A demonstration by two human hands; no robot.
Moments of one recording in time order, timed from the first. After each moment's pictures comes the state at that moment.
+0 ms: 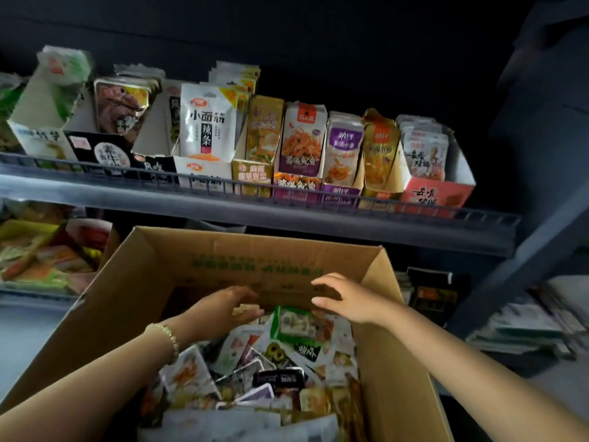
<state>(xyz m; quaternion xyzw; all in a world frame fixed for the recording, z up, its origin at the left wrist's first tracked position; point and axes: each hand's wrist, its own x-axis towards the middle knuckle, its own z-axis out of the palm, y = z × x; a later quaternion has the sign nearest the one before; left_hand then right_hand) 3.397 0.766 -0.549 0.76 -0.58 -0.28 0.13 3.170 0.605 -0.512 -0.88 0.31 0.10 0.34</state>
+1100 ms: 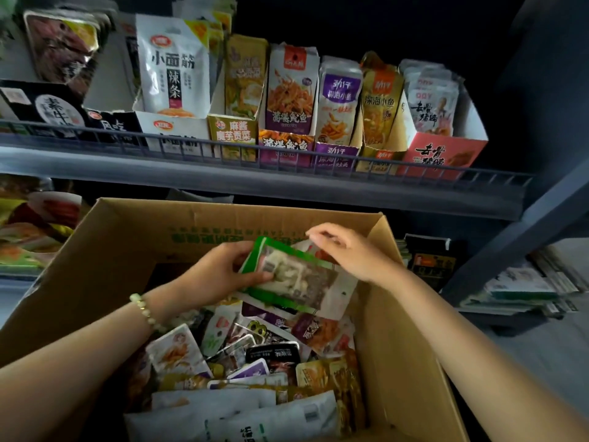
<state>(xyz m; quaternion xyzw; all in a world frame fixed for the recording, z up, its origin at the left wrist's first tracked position) 3.369 0.753 -0.510 0.66 -0.54 -0.39 0.35 3.174 0.604 -0.501 -0.83 0.34 -0.06 0.43</state>
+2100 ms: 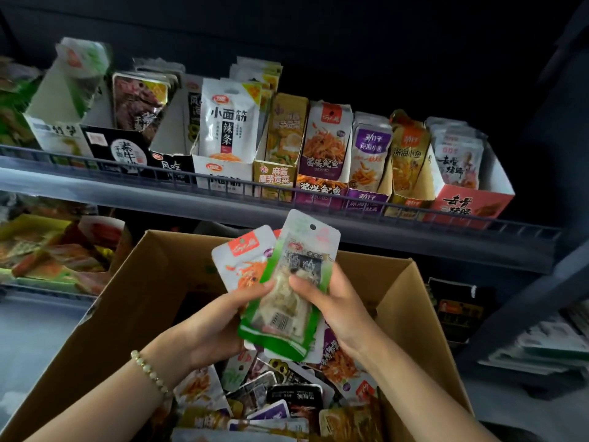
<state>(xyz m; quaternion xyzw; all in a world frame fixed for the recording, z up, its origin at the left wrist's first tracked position) 3.360 0.794 -0.472 0.45 -0.13 -0.67 0.58 3.227 0.683 -0.487 -0.56 0.29 -0.26 0.73</state>
